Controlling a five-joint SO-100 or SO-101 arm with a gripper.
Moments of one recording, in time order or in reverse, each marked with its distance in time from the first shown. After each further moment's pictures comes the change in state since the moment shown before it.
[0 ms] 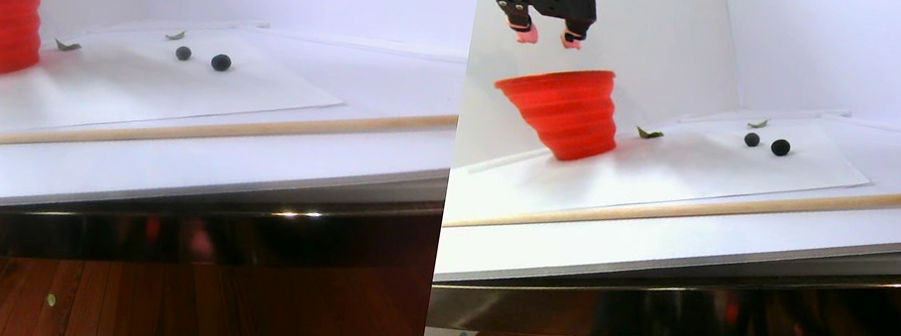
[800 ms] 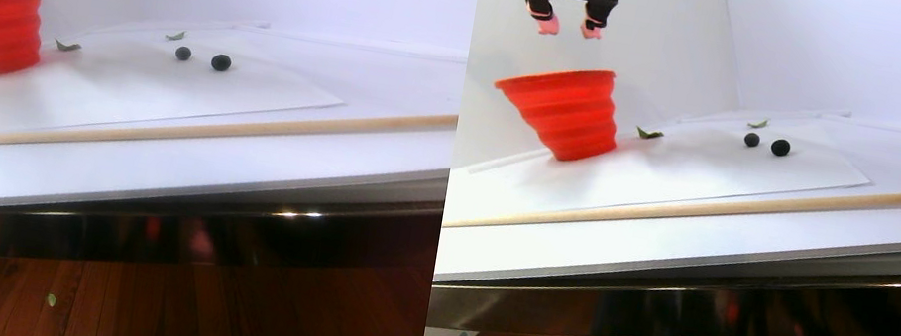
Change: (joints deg) arm 3.3 9.8 3.3 9.5 -2.4
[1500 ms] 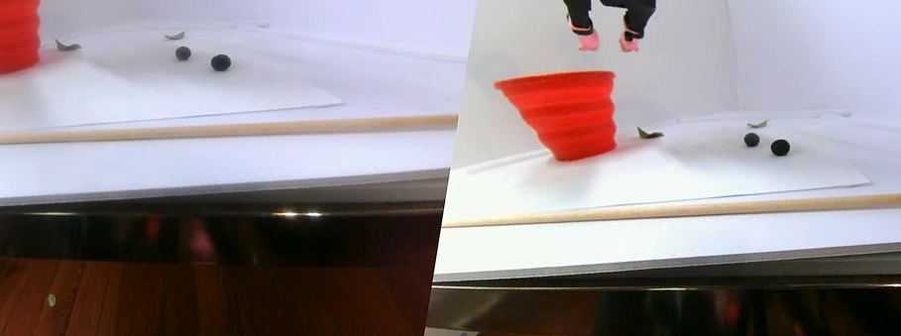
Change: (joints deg) arm 6.6 4.4 3.4 4.2 -2.1
